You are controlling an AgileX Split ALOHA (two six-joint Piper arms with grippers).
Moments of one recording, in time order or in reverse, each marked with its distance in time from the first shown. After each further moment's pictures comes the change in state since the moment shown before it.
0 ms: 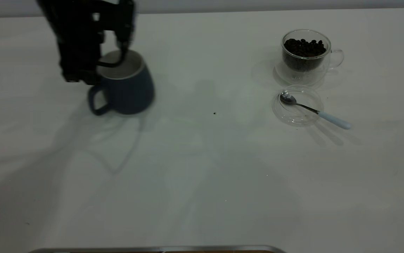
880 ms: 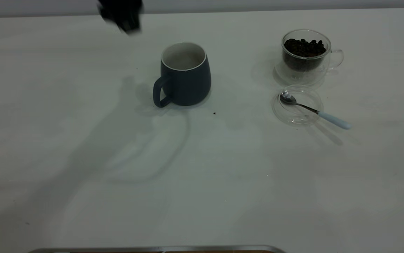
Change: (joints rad) left arm -0.141 -0.267 0.000 -0.004 0.114 -0.491; right arm 0.000 0.000 0.000 0.000 0.000 0.000
